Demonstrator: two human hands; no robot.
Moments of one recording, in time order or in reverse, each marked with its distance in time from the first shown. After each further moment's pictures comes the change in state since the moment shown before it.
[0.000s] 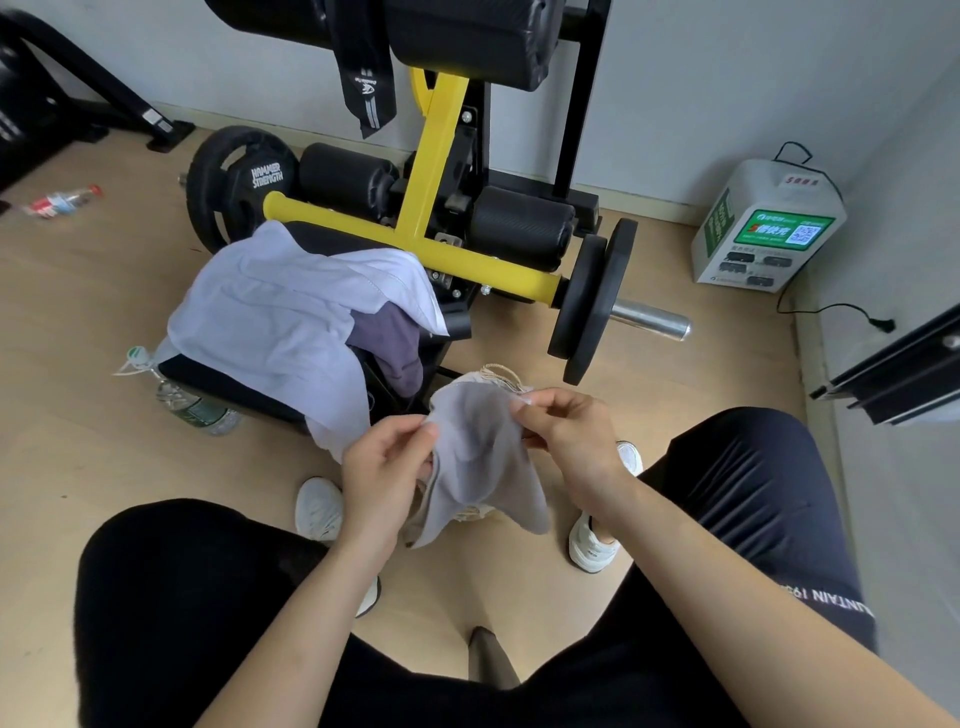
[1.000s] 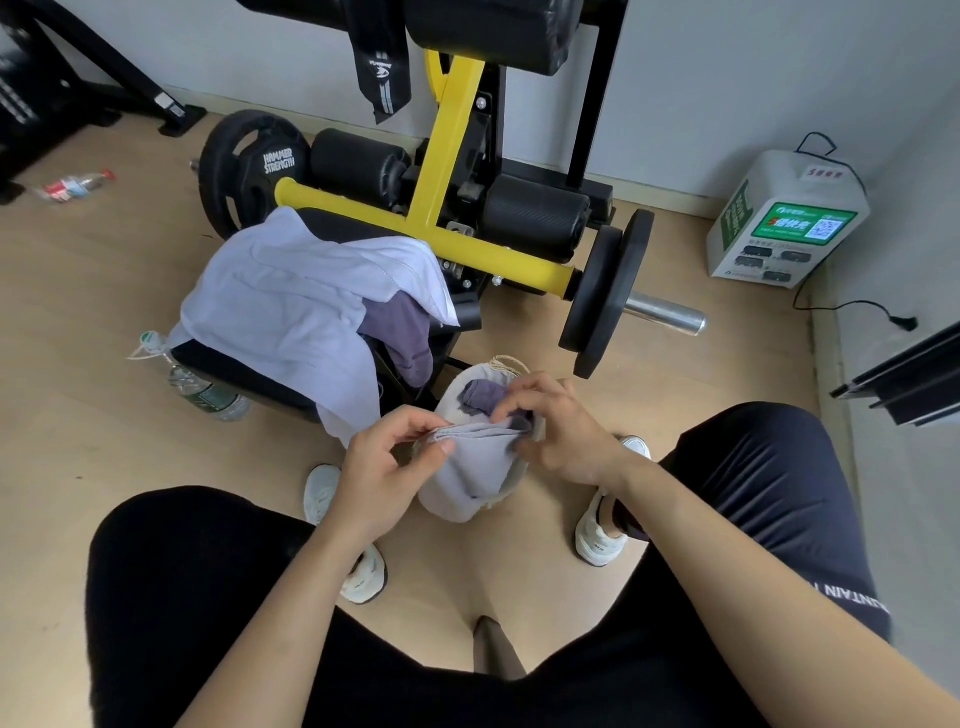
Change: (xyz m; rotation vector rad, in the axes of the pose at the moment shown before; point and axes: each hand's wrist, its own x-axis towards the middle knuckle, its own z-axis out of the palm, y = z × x) left_hand 0.004 0.005 -0.029 0.310 -0.316 0.331; right_hand 0.020 0.004 -0.009 -0.897 -0.449 -0.452
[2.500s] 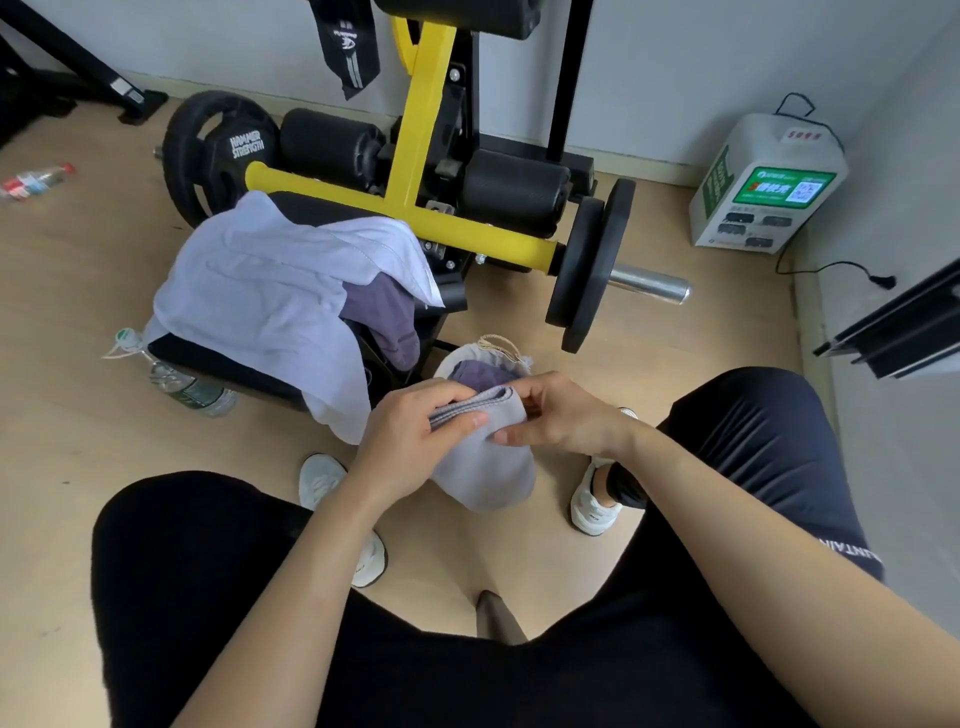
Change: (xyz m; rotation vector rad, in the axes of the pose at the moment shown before) left_hand 0.024 0.013 0.018 0.275 -0.145 0.160; right_hand -0.005 0.011 -0.003 0.468 -0.227 0.082
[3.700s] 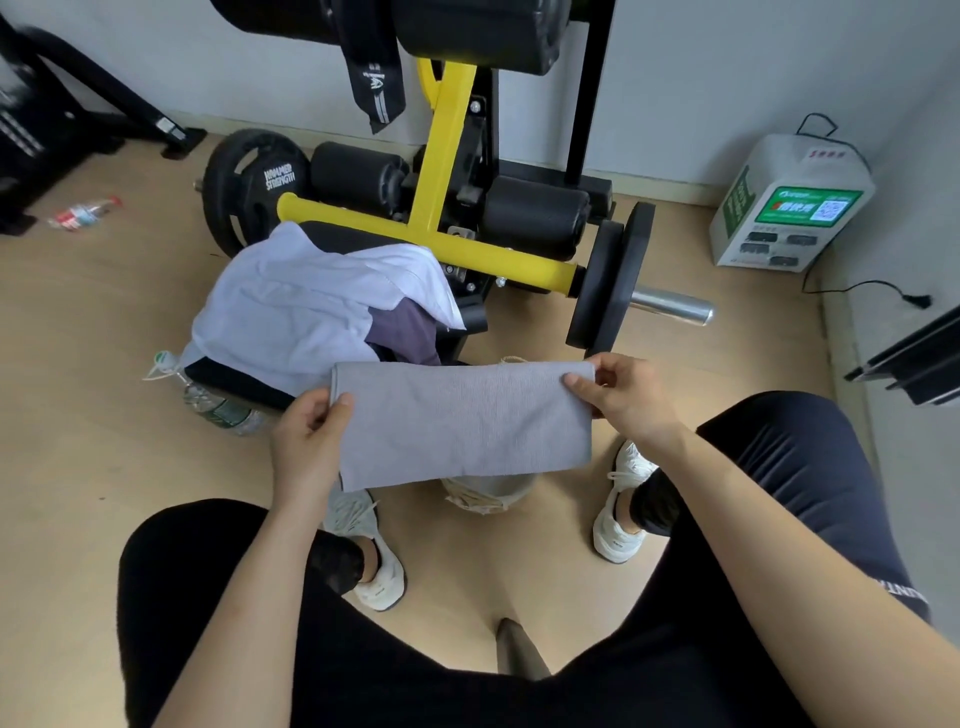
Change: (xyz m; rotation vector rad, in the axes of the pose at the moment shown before) left_hand -0.014 -0.064 -0.060 -0.382 0.563 -0.514; right_hand 0.006 0.014 -0.036 0.073 0.616 0.127
